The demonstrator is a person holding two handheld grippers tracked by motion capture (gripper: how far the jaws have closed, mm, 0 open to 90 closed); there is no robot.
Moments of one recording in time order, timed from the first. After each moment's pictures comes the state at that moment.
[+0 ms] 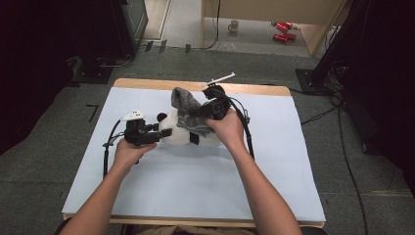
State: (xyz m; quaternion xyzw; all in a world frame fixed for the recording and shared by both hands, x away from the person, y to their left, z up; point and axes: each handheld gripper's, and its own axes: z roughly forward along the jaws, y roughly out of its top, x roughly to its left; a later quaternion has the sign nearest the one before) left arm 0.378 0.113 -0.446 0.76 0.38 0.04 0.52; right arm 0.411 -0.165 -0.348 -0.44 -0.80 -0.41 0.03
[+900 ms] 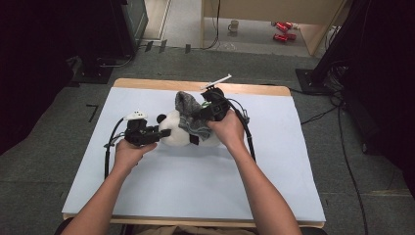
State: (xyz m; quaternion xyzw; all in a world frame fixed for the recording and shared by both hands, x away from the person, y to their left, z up) left arm 0.373 0.107 -0.439 0.78 0.40 0.05 0.48; right arm 0.416 -0.165 -0.361 -0.45 -0.82 -0.35 0.02
